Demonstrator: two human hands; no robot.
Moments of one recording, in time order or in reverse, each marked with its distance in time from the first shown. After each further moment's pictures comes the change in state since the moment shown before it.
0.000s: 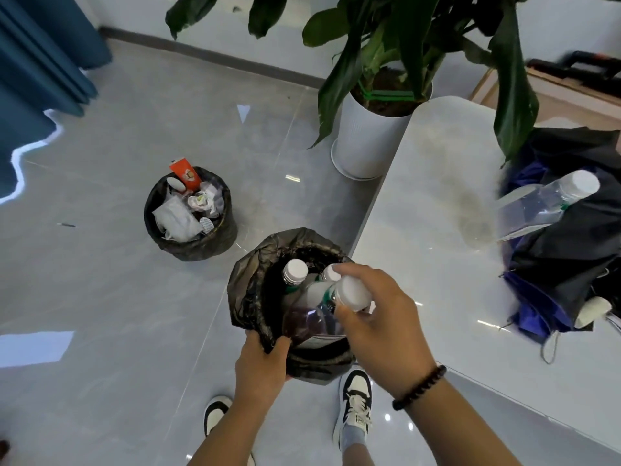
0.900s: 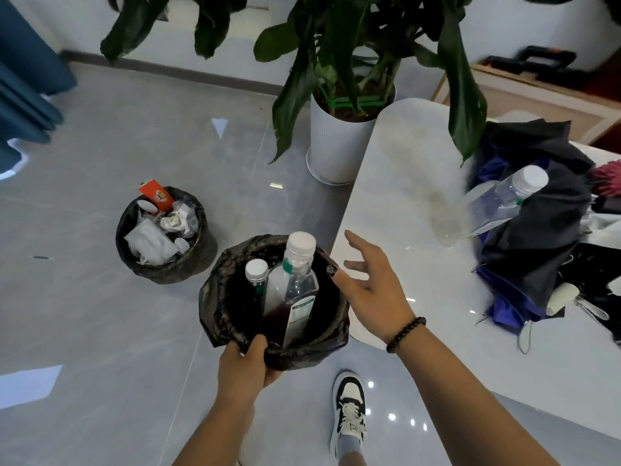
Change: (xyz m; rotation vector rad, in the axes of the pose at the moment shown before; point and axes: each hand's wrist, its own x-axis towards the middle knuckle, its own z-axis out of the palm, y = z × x) left_hand 0.005 0.025 0.014 -0.342 -0.013 -0.147; right_hand 0.056 0.049 -0.028 0.182 -0.004 0.098
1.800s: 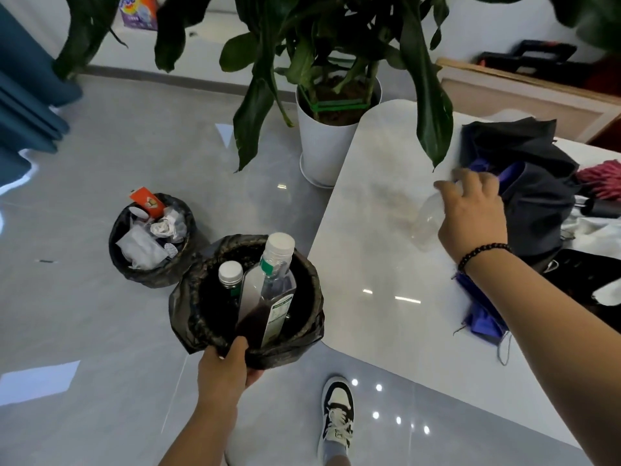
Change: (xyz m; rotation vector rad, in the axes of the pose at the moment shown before) left_hand -0.020 0.001 0.048 0.035 0.146 0.060; right_hand 0.091 0.042 -0.189 -1.199 0.426 -0.169
